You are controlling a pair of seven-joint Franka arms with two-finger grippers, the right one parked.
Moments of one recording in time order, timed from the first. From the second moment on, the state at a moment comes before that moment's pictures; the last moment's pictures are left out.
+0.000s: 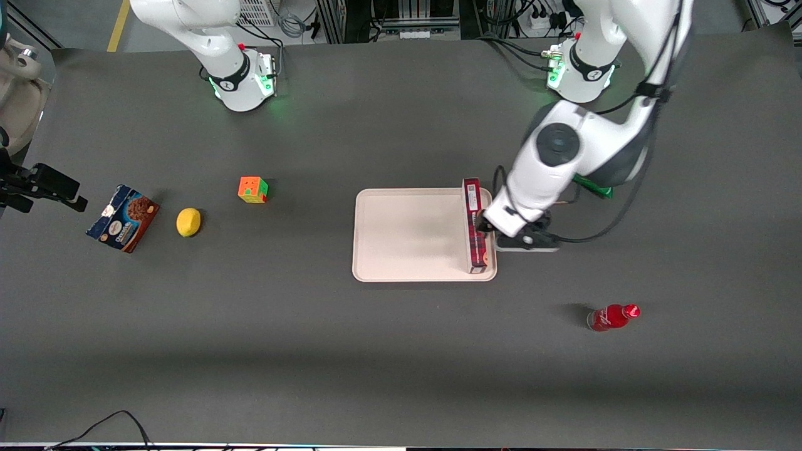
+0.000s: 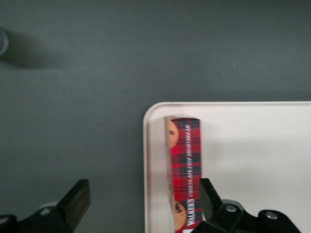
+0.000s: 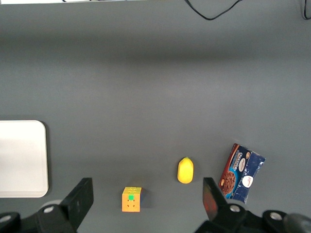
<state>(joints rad) -0.18 0.27 -0.32 -1.97 0.09 2.32 -0.55</state>
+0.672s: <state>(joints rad) -0.12 0.08 0.04 -1.83 -0.03 1.85 -0.03</state>
